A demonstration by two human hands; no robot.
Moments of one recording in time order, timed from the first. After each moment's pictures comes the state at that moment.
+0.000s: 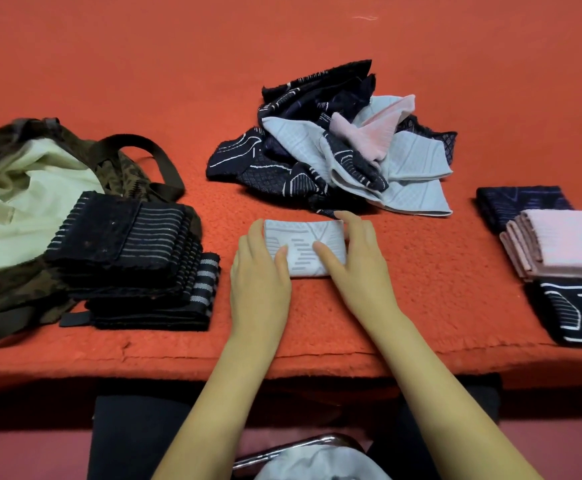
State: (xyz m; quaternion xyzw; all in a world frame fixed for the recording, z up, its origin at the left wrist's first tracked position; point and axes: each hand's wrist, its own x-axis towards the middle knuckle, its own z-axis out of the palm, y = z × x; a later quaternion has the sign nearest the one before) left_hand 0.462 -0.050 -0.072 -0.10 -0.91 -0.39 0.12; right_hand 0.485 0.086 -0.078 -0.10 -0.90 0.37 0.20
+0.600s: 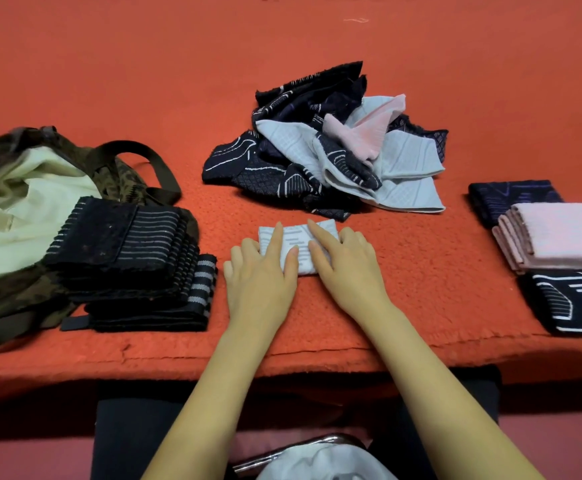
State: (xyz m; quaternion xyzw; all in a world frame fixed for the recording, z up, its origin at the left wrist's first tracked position) left_hand 0.455 -0.052 -0.078 -0.13 -0.97 -0.18 0.05; right_hand 0.481 0.082 -0.080 -0.09 -0.96 0.19 0.15
